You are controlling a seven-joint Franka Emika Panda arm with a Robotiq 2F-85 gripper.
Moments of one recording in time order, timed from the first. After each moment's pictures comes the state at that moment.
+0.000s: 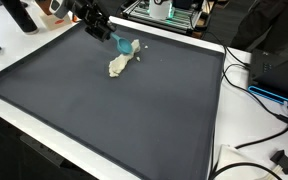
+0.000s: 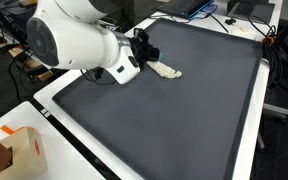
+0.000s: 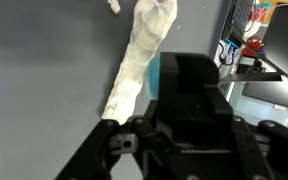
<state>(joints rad) -0.25 0.42 -0.17 -2.02 0.92 1.75 -1.13</state>
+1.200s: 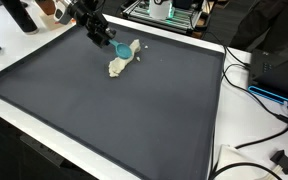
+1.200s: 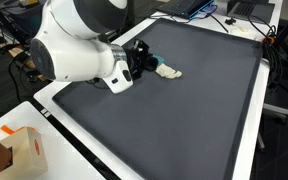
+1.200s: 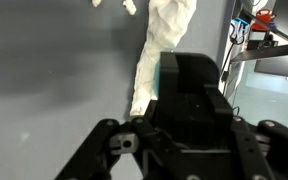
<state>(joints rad) -0.28 0.47 -0.16 -2.04 0.98 1.80 -1.07</state>
